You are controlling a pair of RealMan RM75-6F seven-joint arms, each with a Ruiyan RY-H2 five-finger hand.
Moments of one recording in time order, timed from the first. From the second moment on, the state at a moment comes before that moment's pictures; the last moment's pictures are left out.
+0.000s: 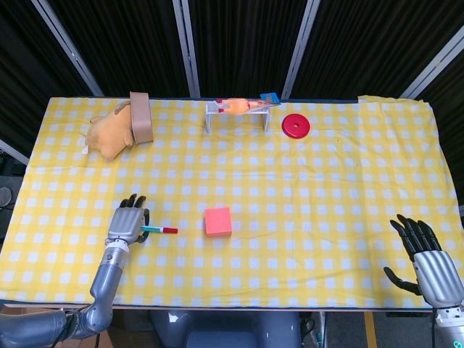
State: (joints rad) left arm -0.60 -1.65 -0.15 -1.55 0.73 1.14 0.77; right arm 0.07 -1.06 -0.03 -1.56 -1.66 1.52 0.21
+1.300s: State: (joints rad) left arm -0.77 -1.85 -0.27 -1.50 0.60 1.21 0.89; right arm 0.07 -1.06 -0.03 -1.56 -1.66 1.52 0.24
